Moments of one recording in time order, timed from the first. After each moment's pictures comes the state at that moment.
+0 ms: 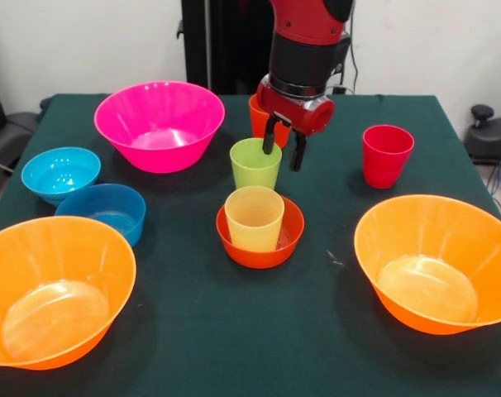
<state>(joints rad) -0.12 -0.55 -0.10 1.82 -0.08 0.22 2.50</state>
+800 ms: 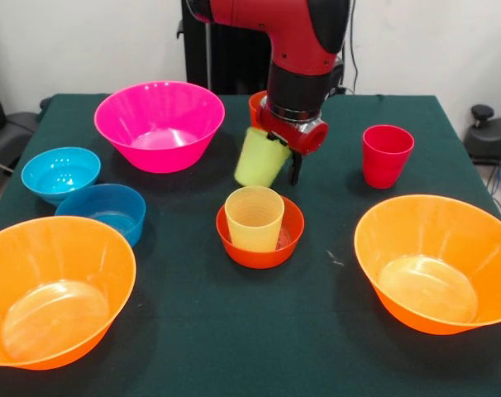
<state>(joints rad) -0.12 -0.43 -0.10 1.80 -0.08 0.16 2.50</state>
